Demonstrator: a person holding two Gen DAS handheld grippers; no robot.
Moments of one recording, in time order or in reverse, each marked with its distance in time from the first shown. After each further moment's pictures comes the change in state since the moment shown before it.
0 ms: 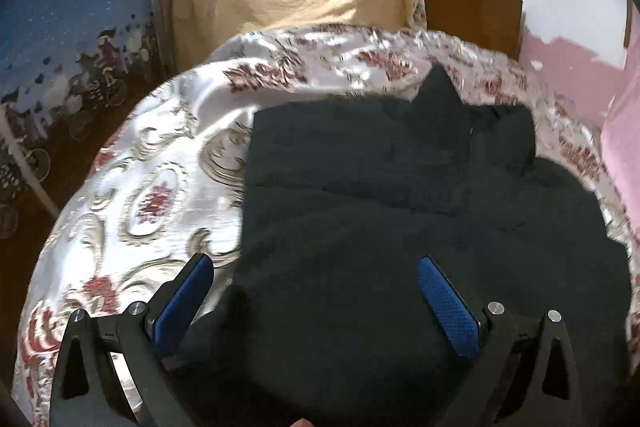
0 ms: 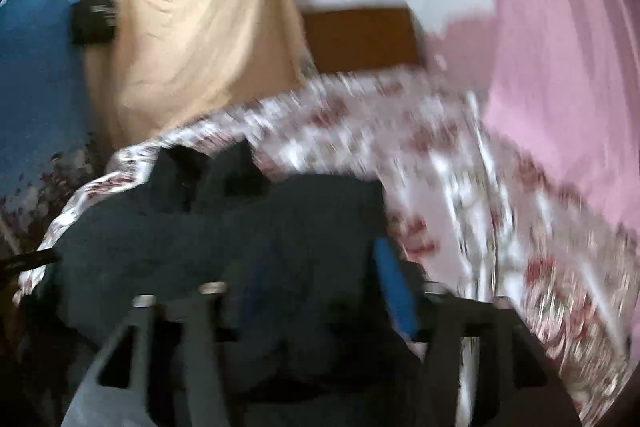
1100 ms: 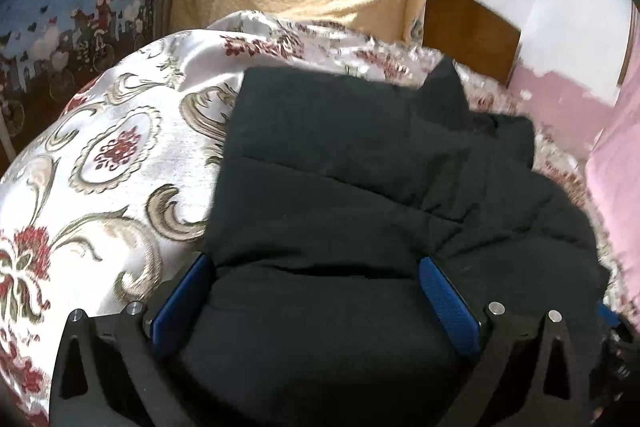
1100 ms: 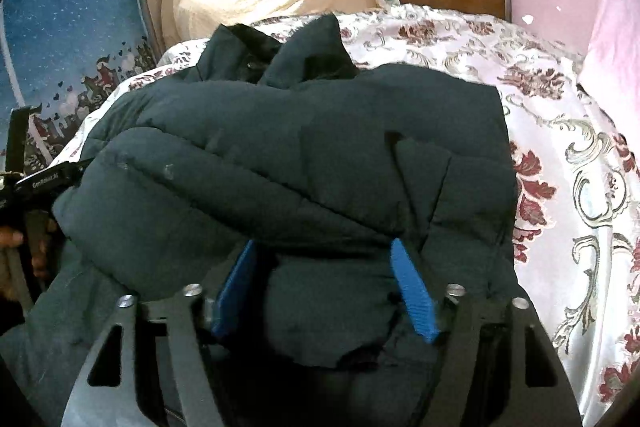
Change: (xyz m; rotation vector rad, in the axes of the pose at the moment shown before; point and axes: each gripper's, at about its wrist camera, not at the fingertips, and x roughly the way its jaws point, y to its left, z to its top) left arm 0.021 0.024 -0.033 -0.148 -0.070 -0.155; right arm 0.065 0.038 -0.051 -0.131 0.324 0.192
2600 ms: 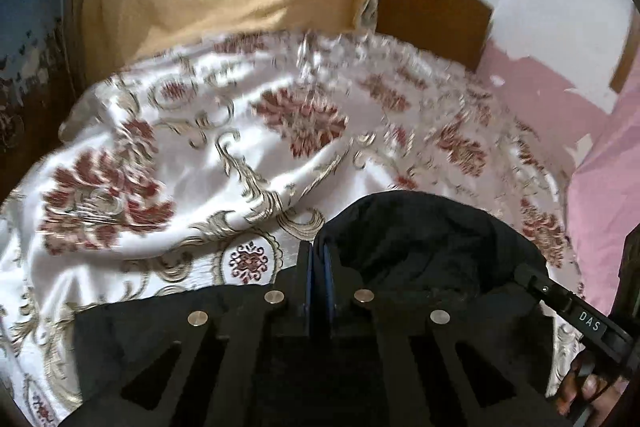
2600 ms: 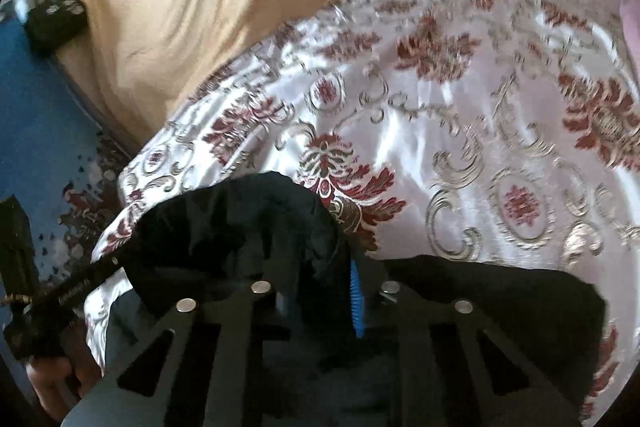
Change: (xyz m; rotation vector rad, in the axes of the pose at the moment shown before) left arm 0.105 -0.123 0.199 0.124 0.106 -0.134; right arm 0.125 -0.023 0.225 0.338 0.067 0.078
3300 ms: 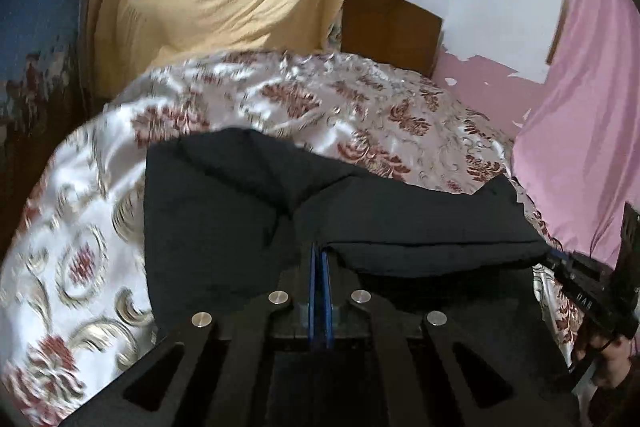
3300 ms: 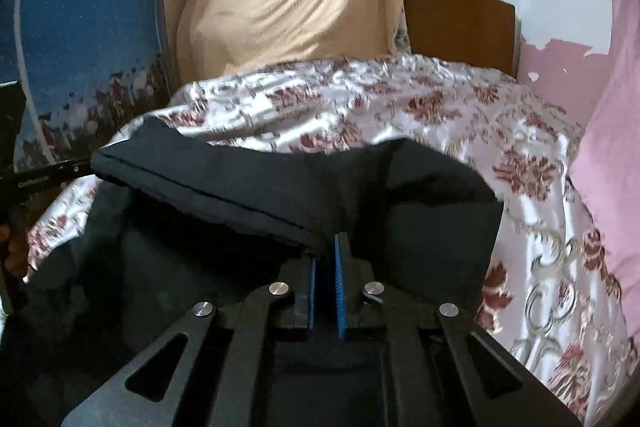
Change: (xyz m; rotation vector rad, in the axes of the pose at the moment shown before) left arm -0.128 0.033 -0.143 0.055 -0.071 -0.069; right arm -0.161 0.009 -0.146 -0.426 -0.139 -0.103
